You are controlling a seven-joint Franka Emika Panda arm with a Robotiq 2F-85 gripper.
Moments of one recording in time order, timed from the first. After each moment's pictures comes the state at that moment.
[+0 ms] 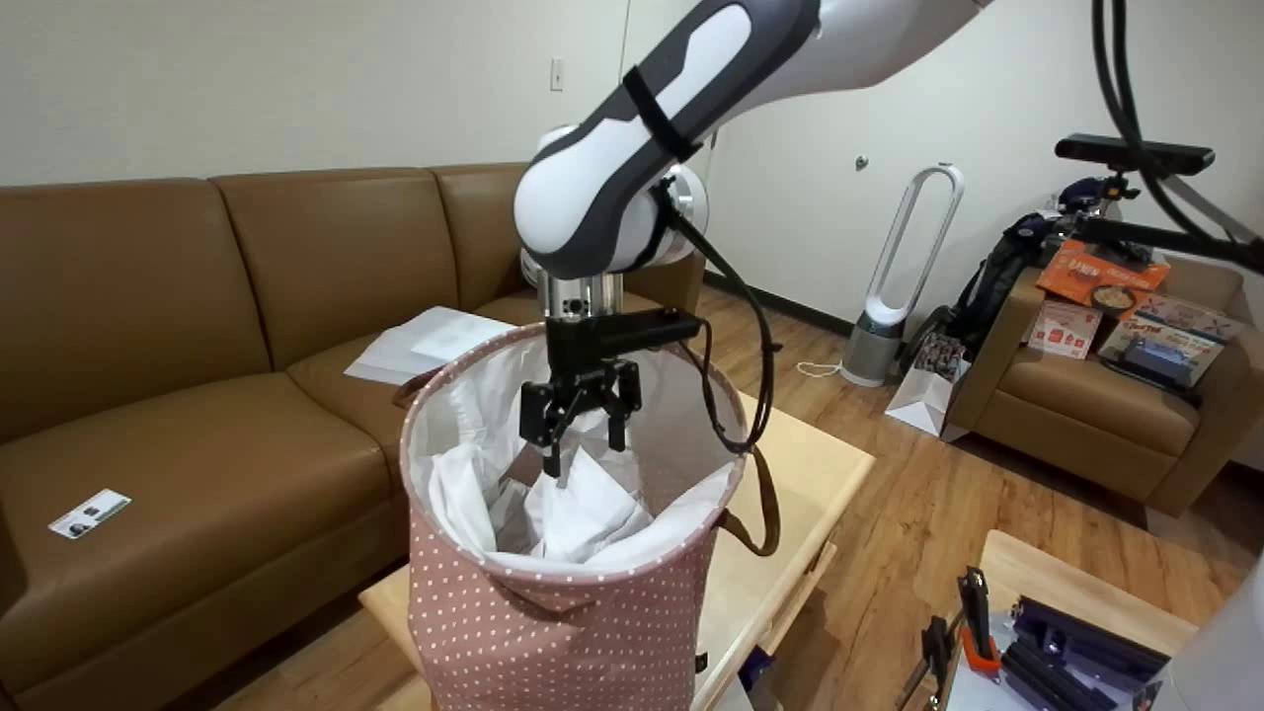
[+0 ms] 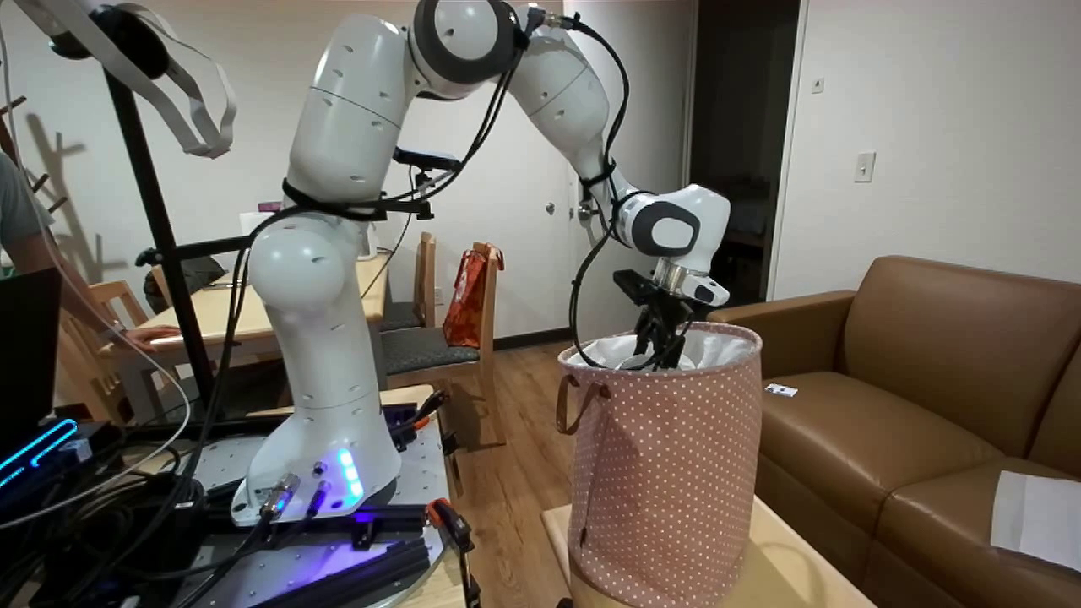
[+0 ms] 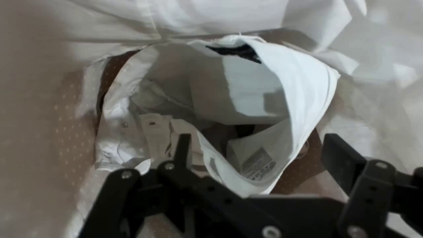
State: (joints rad) arm 0.04 0.44 0.00 -2.02 0.14 2.20 0.12
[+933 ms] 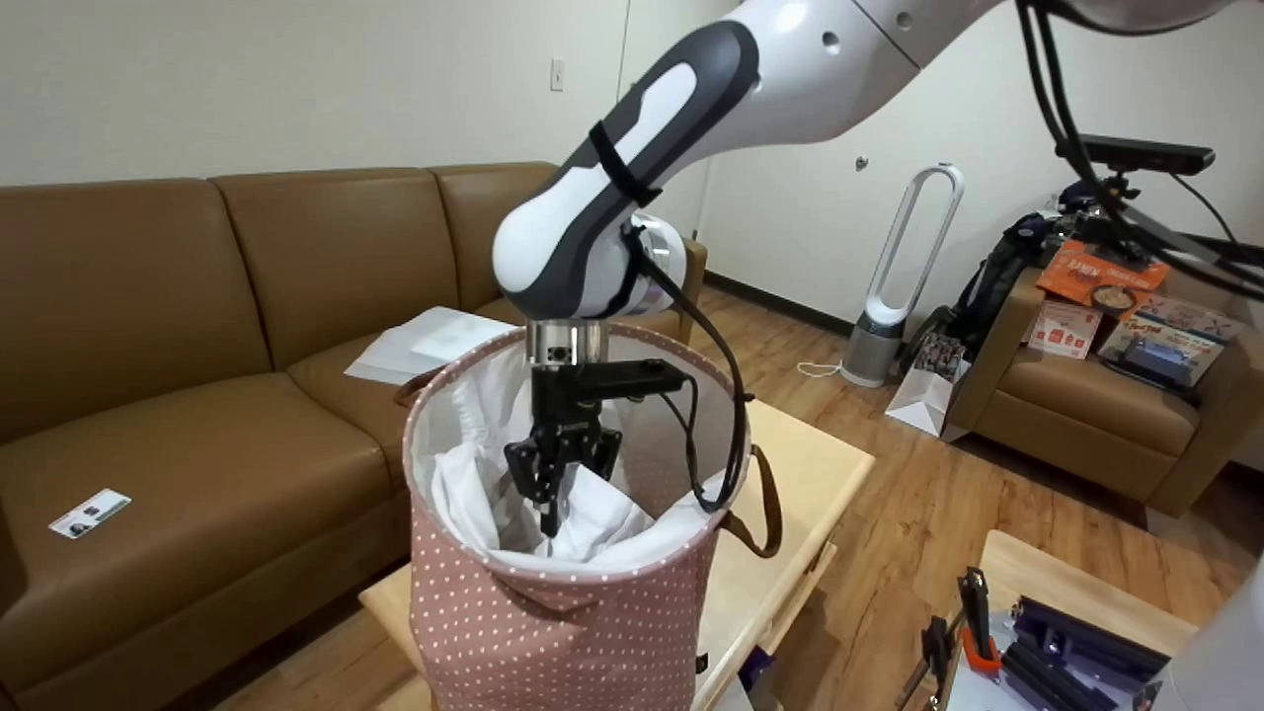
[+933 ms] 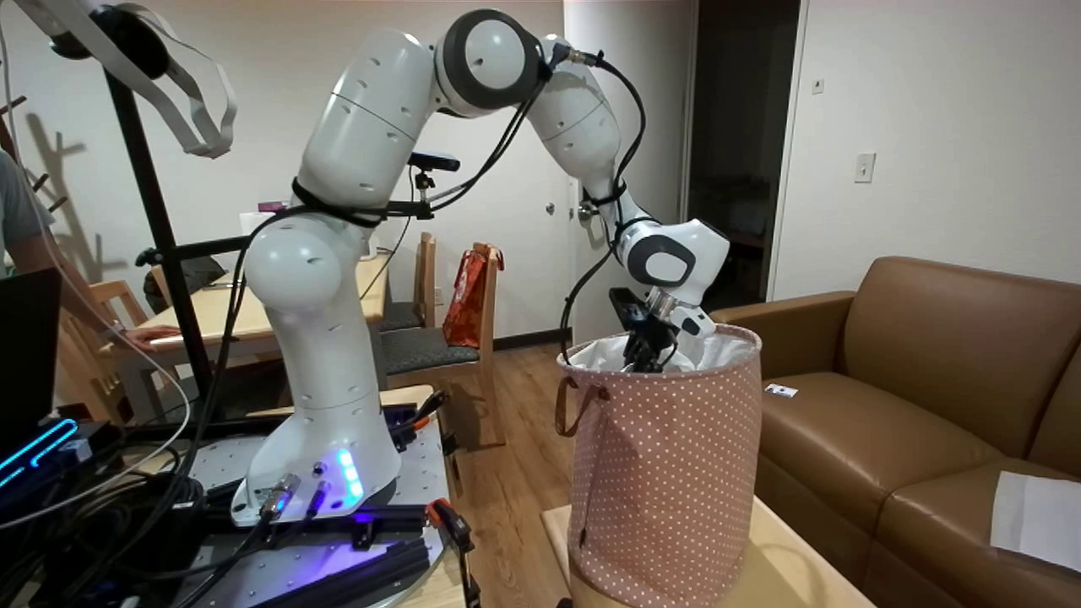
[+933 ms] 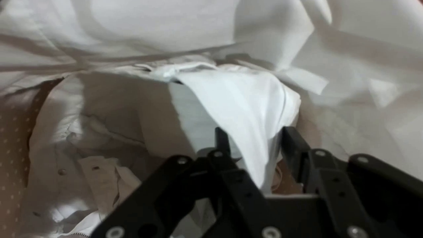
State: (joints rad) arm 0.01 0.55 0.06 -1.99 0.29 2.20 0.07
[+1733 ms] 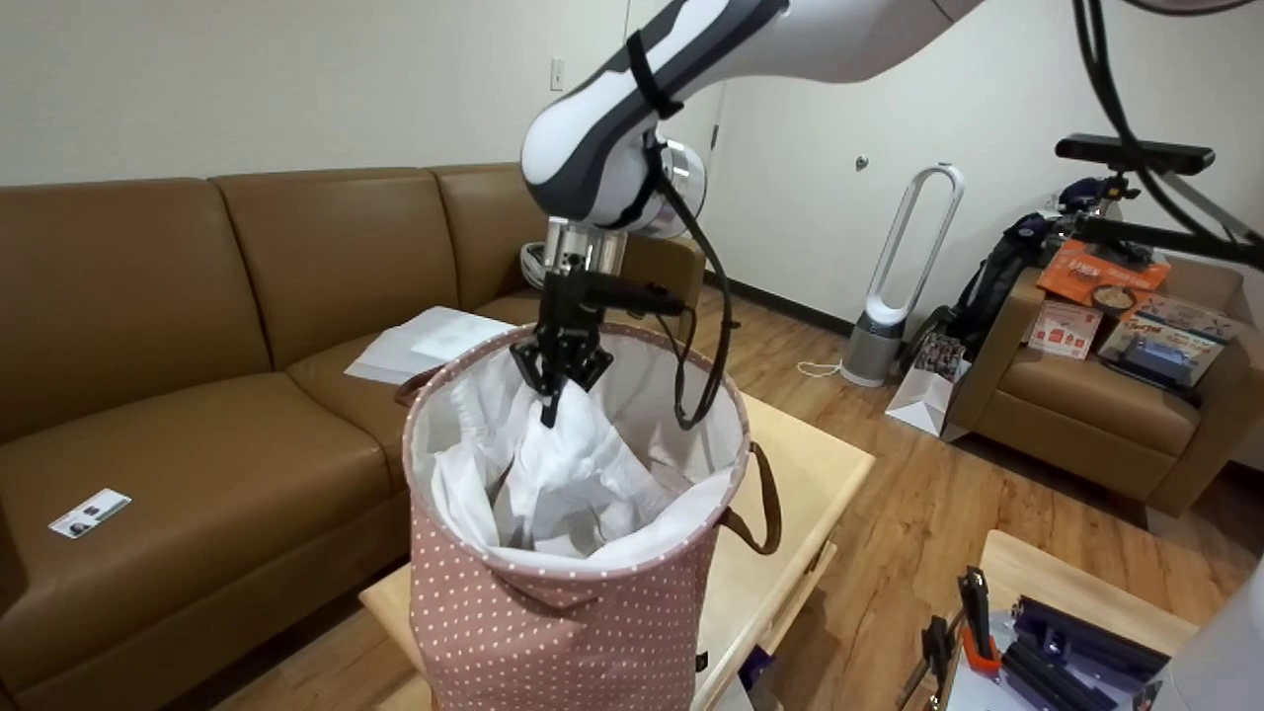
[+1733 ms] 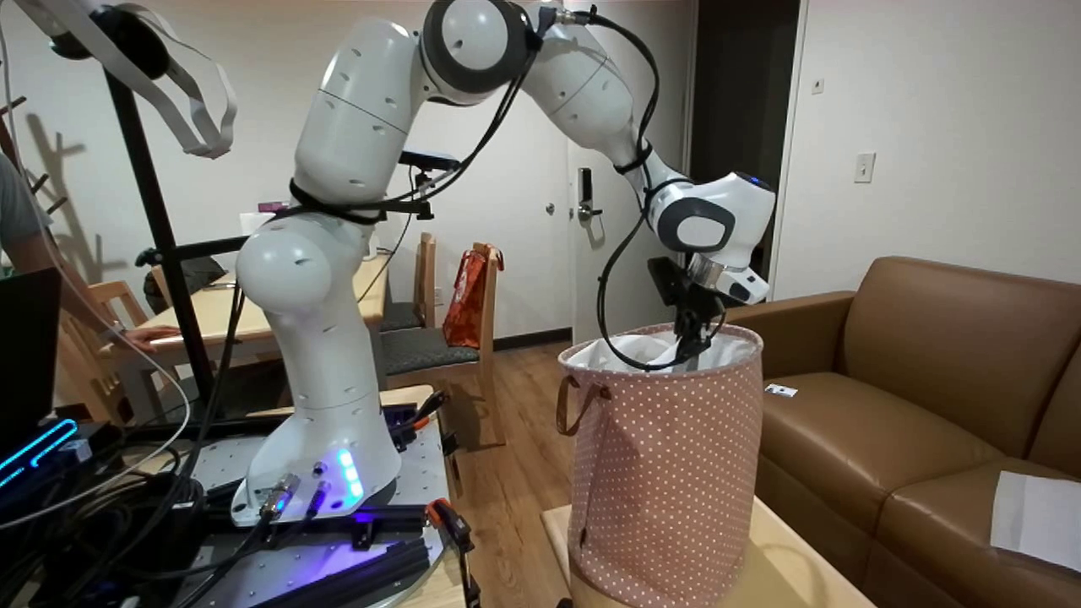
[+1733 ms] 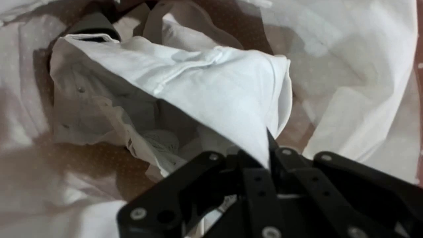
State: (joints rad) arm -0.08 0.49 0.05 -1.89 0.34 2.21 0.03
